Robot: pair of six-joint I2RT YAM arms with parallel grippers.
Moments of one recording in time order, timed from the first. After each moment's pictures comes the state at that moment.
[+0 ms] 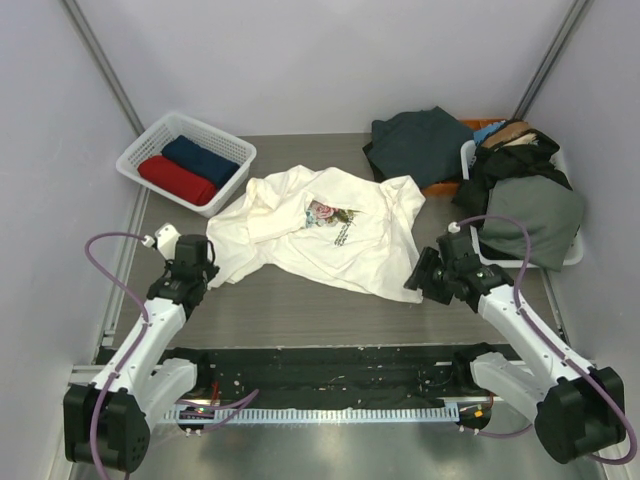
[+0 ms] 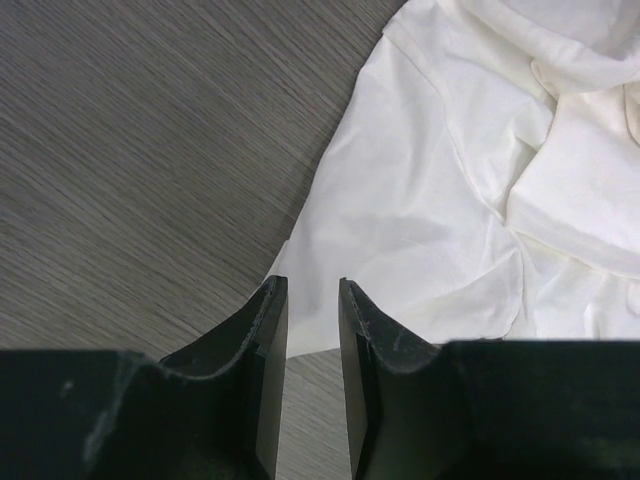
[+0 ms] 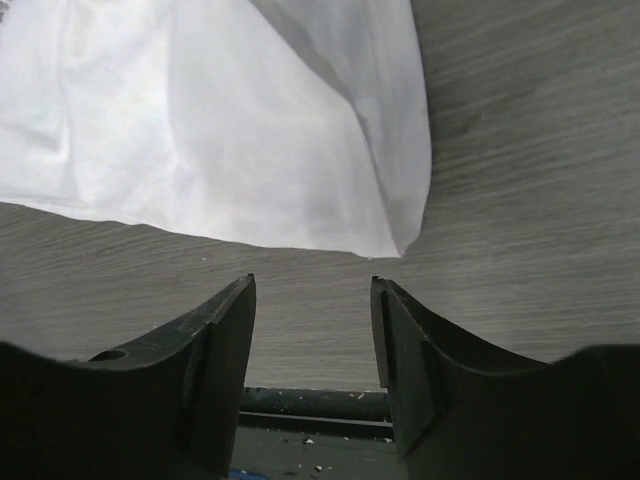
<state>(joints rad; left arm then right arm) -0.16 0.90 0.53 -0.40 -0.44 -0.76 0.29 0.95 0.63 -0.65 -0.04 0.69</state>
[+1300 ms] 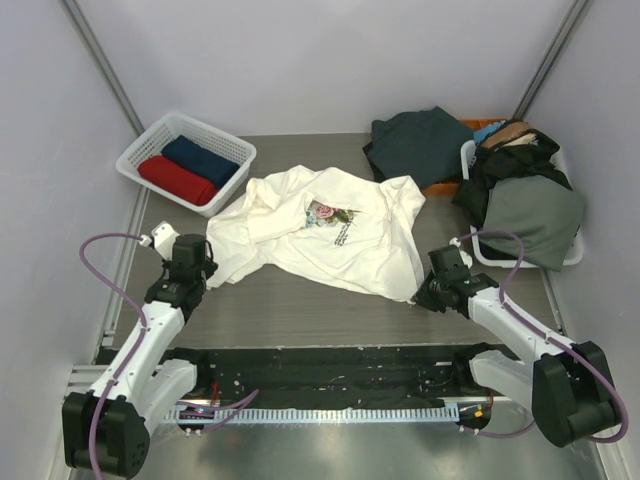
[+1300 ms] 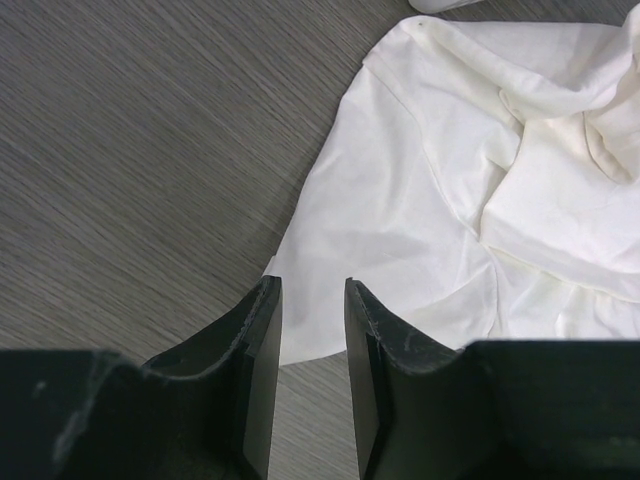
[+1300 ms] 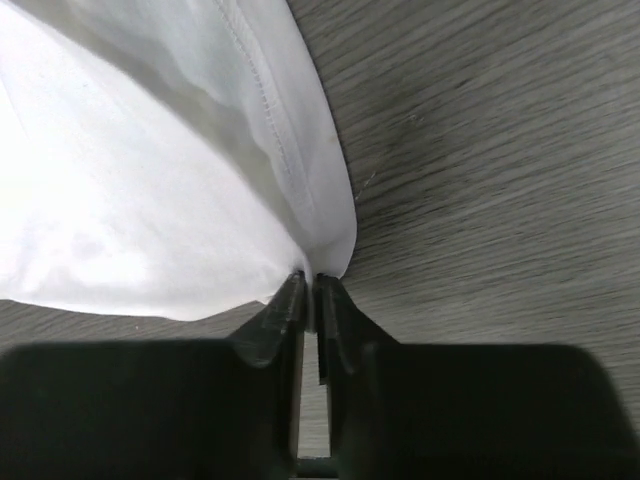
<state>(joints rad) -0.16 0.87 0.53 -0.37 -0.45 -0.76 0.31 1.04 0.45 -0.48 0.06 0.83</state>
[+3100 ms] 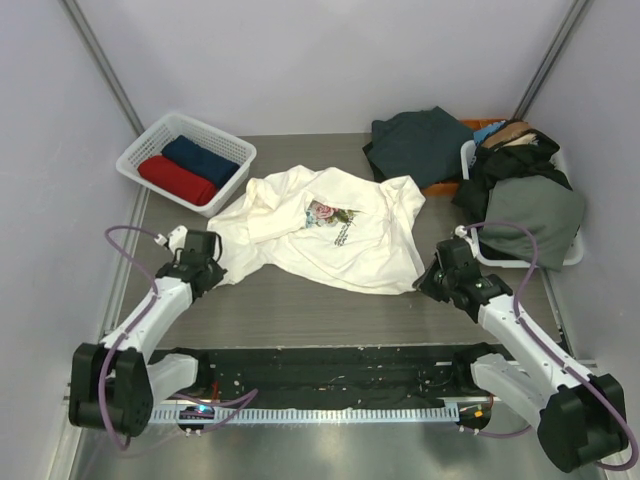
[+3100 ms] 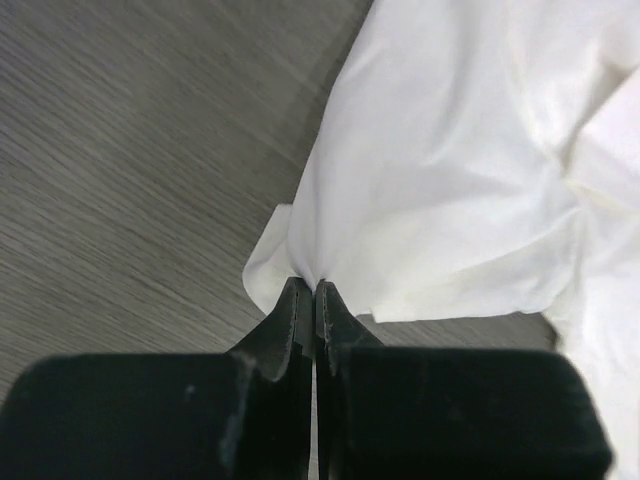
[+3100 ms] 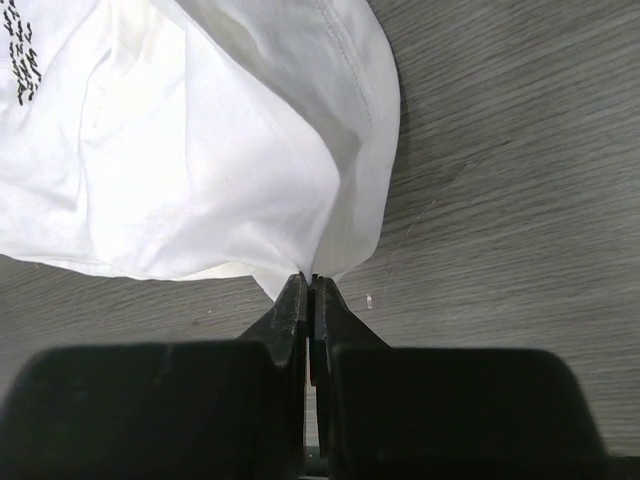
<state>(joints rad) -0.15 1.14 0.58 -0.46 -0.33 -0.81 0.31 0.90 0.51 -0.50 0.06 0.78</state>
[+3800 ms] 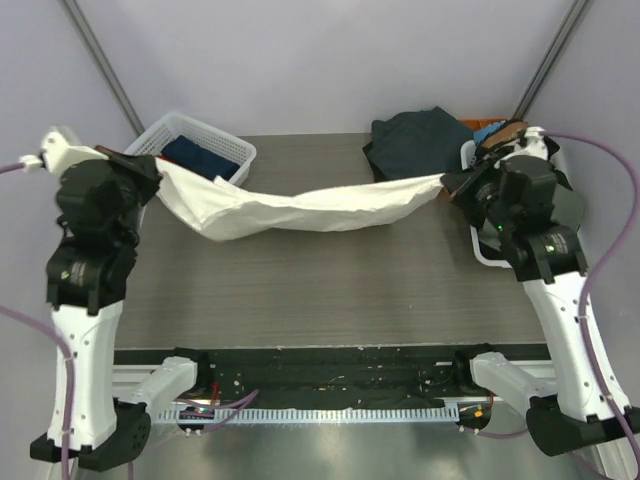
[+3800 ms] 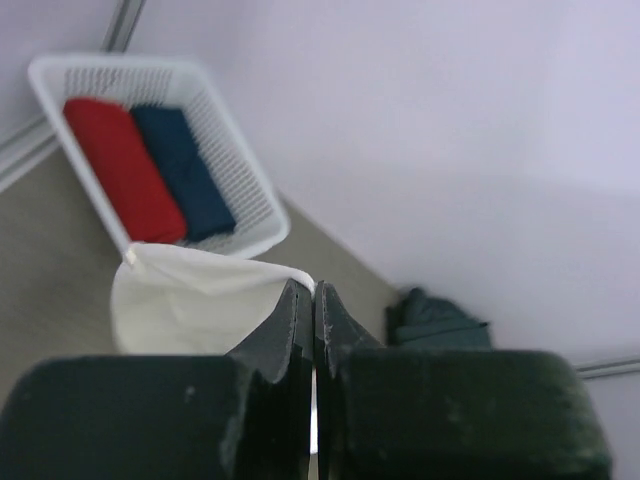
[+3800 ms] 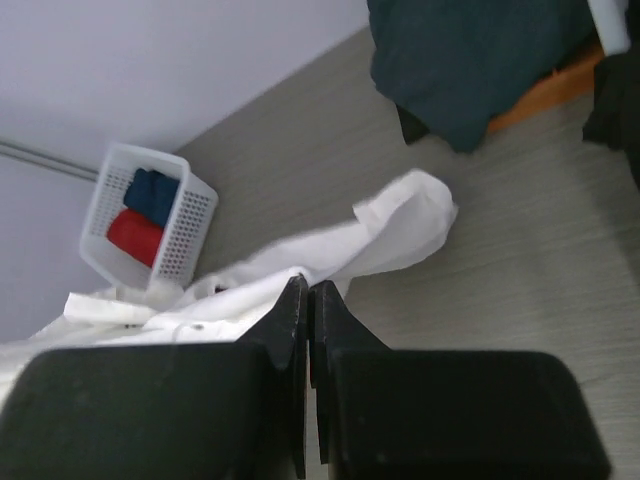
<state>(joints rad) -0.15 0.97 1.53 -0.74 -0.41 -0.74 0.20 1.00 1.30 -0.67 0.05 0.70</state>
